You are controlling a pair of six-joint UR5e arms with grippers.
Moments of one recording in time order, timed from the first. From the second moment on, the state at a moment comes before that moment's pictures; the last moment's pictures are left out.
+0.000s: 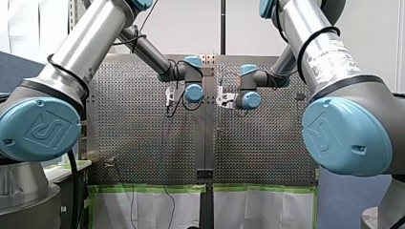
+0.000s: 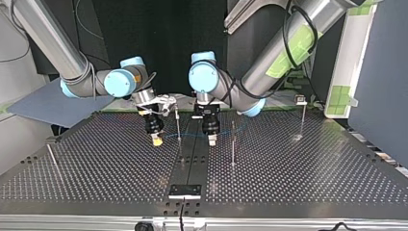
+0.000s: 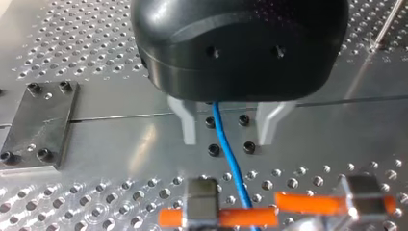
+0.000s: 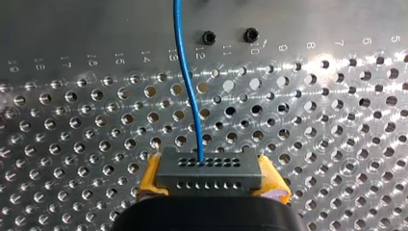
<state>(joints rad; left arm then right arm) -0.55 -2.08 -1.46 -2.67 -2.21 -1.44 2.07 -0.97 1.40 -0.46 1.43 1.65</state>
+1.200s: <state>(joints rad) -0.56 -2.08 -1.54 -2.62 -2.17 -1.51 2.07 -0.97 1.41 -0.38 1.47 1.64</state>
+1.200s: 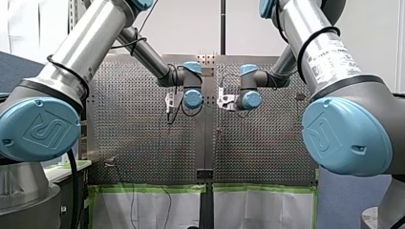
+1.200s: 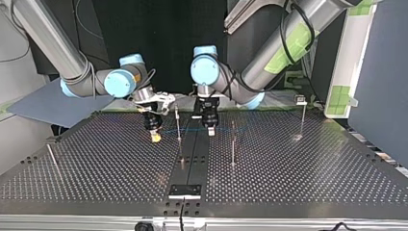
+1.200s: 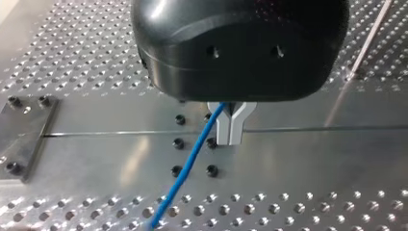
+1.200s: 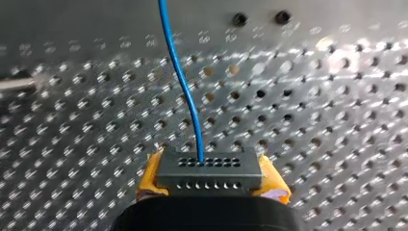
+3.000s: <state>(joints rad) -0.66 -2.15 -1.68 -2.54 -2.17 -1.51 2.07 -1.08 1.74 -0.51 1.57 1.60</state>
